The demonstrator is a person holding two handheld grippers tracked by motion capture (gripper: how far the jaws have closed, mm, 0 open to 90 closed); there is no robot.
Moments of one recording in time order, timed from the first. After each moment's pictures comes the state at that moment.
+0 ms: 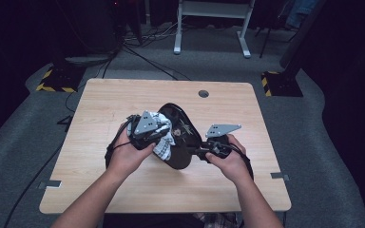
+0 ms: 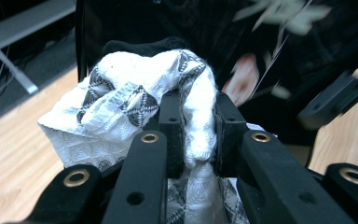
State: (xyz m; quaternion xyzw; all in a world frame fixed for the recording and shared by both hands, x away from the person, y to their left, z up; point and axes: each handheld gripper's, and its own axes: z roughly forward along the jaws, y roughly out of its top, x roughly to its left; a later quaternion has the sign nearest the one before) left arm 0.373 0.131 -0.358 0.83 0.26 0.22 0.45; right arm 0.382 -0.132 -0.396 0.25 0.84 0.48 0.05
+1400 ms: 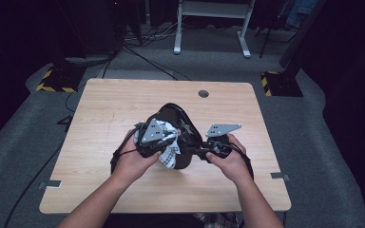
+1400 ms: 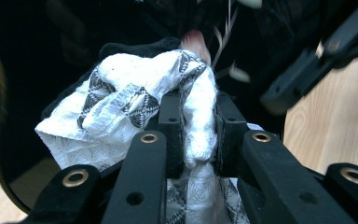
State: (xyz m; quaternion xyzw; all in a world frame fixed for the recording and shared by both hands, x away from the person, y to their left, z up) left arm 0.364 0.117 -0.371 0.84 0.24 0.20 0.45; right arm 0.383 -0.133 -0.396 0.26 0.84 0.48 0.05
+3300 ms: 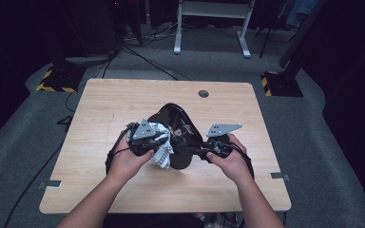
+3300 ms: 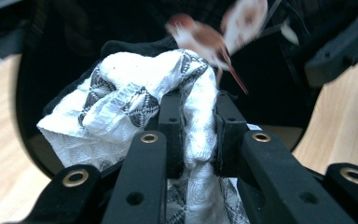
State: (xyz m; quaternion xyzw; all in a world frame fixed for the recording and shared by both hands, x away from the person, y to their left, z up) left arm 0.376 0.141 -0.392 0.83 0.29 0.18 0.45; right arm 0.383 -0.135 -0.396 0.26 0.84 0.48 0.04
